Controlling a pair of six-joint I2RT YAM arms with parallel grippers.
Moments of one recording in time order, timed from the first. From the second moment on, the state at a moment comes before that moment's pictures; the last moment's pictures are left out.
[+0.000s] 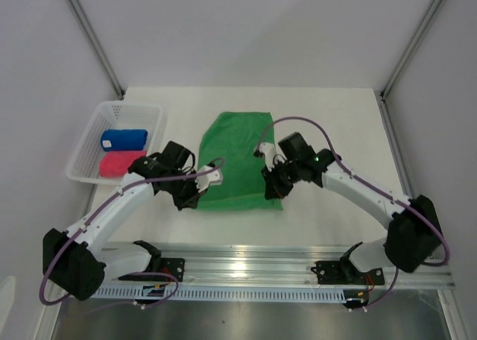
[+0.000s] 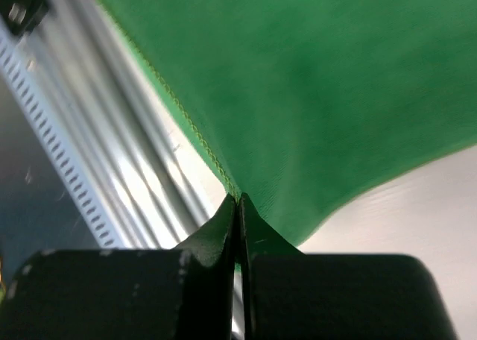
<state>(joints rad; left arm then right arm) -0.47 1.11 0.88 -1.05 0.42 0.65 0.71 1.34 1.00 -0.65 -0.50 -0.10</state>
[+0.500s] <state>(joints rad) -0.35 1.97 2.47 -0.69 0.16 0.59 0.28 2.31 2.63 -0.26 -0.20 -0.05</state>
